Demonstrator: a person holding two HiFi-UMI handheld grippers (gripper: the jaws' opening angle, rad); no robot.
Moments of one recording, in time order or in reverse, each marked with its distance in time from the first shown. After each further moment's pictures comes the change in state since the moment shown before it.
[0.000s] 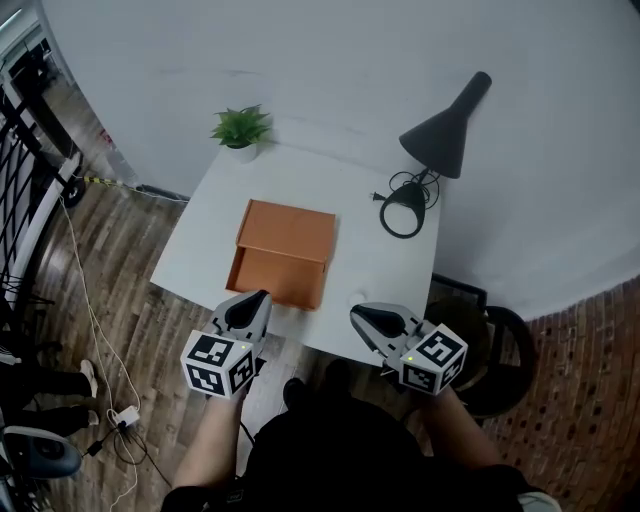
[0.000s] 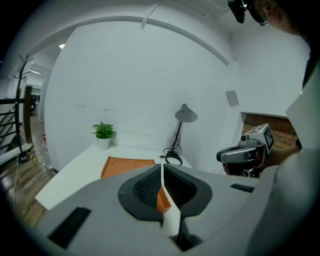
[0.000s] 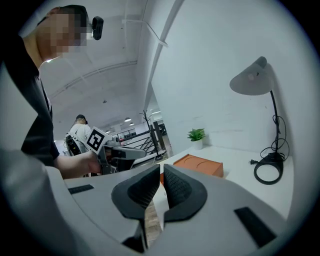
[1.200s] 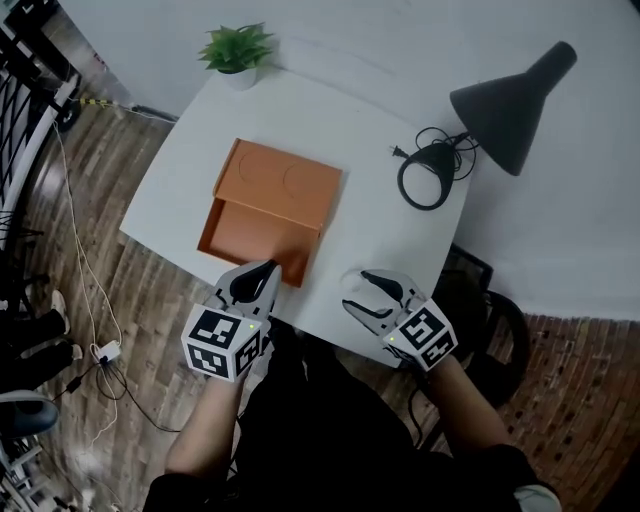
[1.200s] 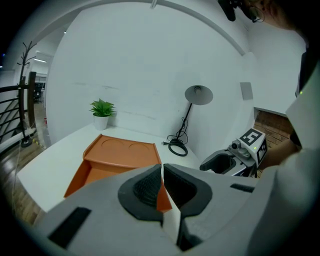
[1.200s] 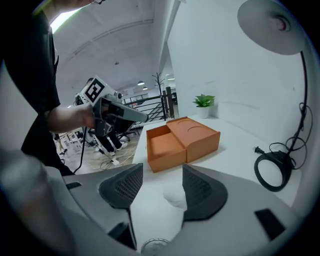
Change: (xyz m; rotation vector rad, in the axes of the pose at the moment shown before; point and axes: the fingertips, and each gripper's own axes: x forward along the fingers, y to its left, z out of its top) left arm 0.098 0.000 -0.054 -0.094 0.117 0.044; right arm 0.038 -0.103 -0.112 -0.222 0.412 0.111
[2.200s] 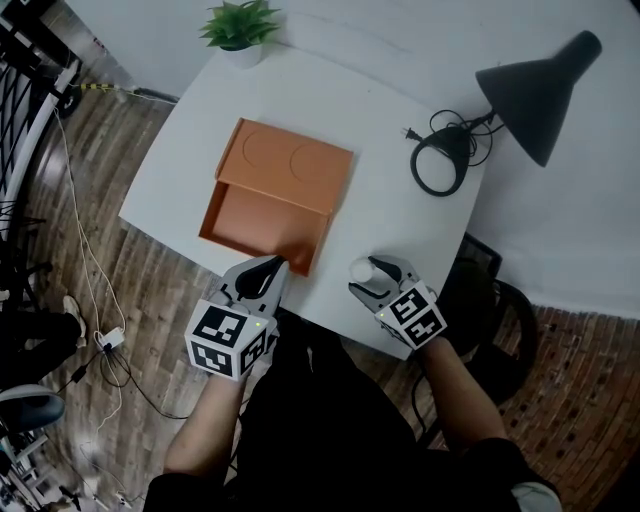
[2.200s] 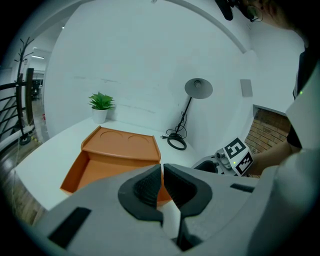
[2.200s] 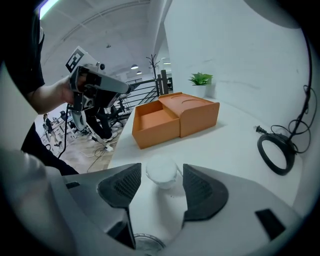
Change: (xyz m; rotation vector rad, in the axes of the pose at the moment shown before) left arm 0.006 0.004 -0.026 -0.009 0.054 -0.019; right arm 0.050 -0.025 -0.068 0.015 0.184 -0.066
